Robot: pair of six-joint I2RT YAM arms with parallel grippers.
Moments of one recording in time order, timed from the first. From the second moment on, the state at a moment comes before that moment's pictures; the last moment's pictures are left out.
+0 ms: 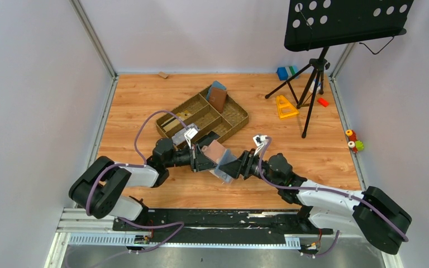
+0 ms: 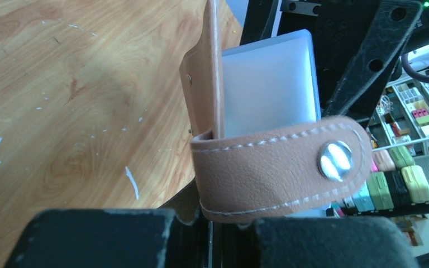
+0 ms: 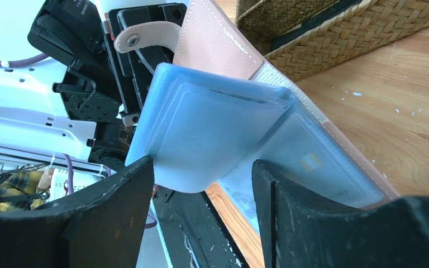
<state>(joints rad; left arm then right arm) -0.56 1.42 0.30 0.98 0.84 -0.81 0.87 1.06 0.24 0.70 -0.18 0.89</state>
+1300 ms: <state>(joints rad) -0.63 1.58 0.45 0.62 0.74 -0.60 0.87 1.17 0.40 0.23 0.04 0.94</state>
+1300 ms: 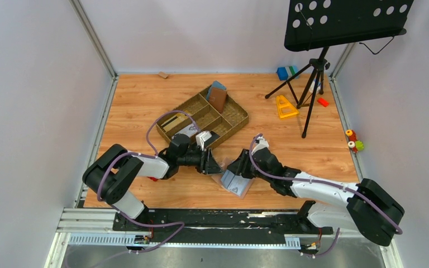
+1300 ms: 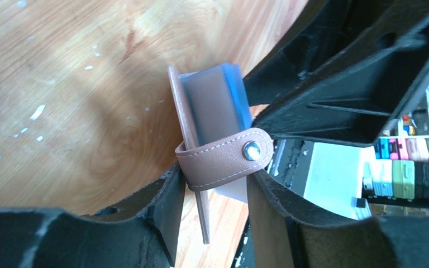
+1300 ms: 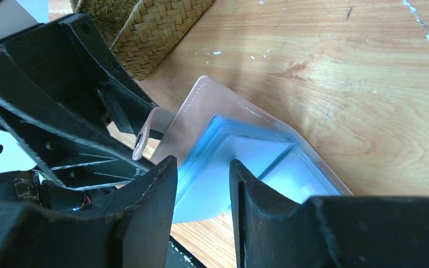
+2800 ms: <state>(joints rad) -0.73 1.52 0.53 0.43 0.66 -0.47 0.87 0.81 0.31 -0.06 0.16 0.98</state>
